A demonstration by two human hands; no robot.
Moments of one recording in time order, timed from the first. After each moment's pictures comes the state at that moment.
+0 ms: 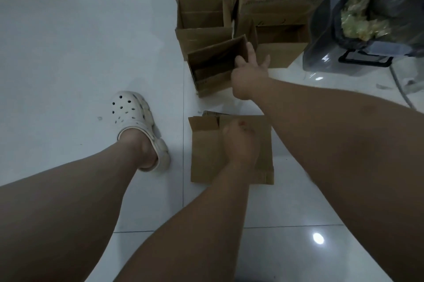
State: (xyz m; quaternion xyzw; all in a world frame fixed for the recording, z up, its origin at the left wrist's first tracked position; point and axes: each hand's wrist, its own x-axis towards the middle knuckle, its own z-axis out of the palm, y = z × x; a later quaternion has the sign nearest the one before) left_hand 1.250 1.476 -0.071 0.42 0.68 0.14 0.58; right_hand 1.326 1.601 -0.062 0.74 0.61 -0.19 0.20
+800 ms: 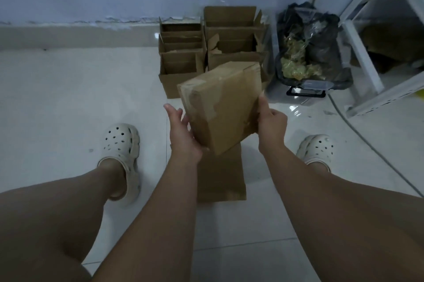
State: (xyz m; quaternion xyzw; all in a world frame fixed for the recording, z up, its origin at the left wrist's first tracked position) left_hand 1.213 1.520 0.018 0.10 0.51 0.40 0.75; right_hand 1.372 1.480 0.010 0.78 0.11 -0.30 -0.54
